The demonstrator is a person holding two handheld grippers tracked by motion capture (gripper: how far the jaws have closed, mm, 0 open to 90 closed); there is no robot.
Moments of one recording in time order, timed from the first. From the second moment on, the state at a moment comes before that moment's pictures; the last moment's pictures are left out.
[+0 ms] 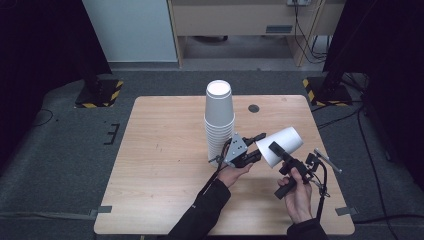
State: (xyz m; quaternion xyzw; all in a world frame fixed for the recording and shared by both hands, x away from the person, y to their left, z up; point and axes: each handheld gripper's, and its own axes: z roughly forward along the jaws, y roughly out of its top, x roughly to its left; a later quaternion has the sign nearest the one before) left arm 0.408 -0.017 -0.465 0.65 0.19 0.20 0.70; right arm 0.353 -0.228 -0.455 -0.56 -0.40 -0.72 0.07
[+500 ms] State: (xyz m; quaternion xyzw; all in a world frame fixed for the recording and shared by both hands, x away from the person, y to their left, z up) left arm 0.408 -0.021 -0.465 0.65 0.19 0.20 0.71; right arm 0.354 -0.227 -0.458 -0.56 -0.40 -0.72 0.09
